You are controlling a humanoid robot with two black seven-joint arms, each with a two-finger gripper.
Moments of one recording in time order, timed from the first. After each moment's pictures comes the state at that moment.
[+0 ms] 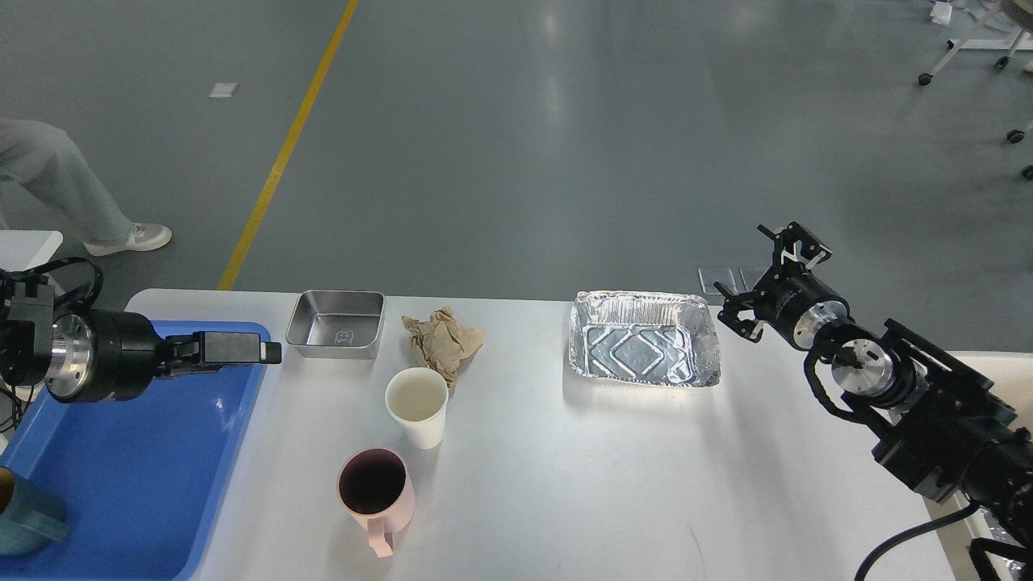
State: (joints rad) left arm -1.60 1.05 0.69 -1.61 0.80 -0.28 -0.12; right arm 0.70 -0.33 0.70 0.71 0.17 0.16 0.05
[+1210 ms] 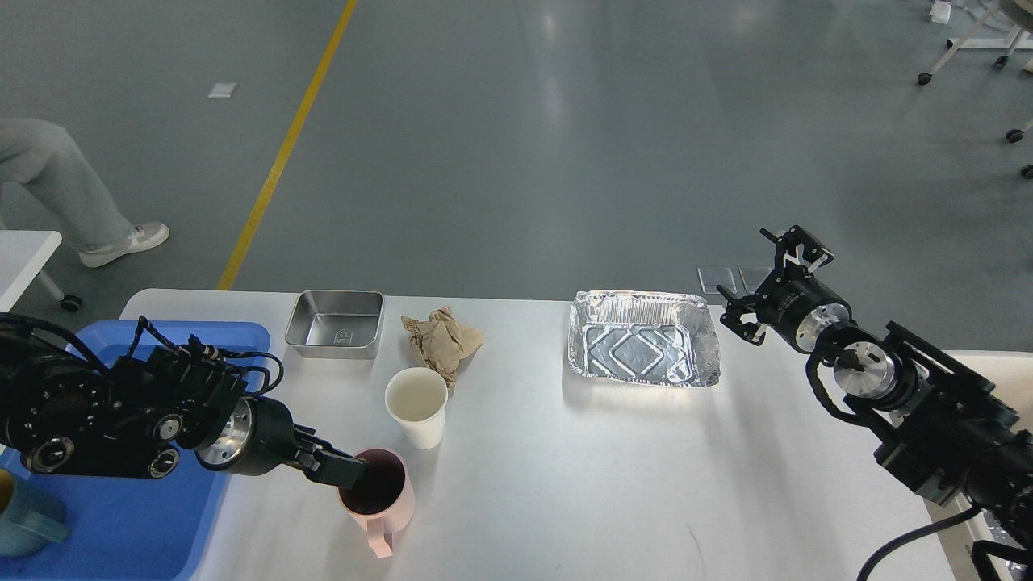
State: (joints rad) left arm -1.50 0.43 1.01 -1.45 0.89 0.03 -0.12; right arm 0.69 -0.33 0.70 0.70 0.17 0.16 0.05
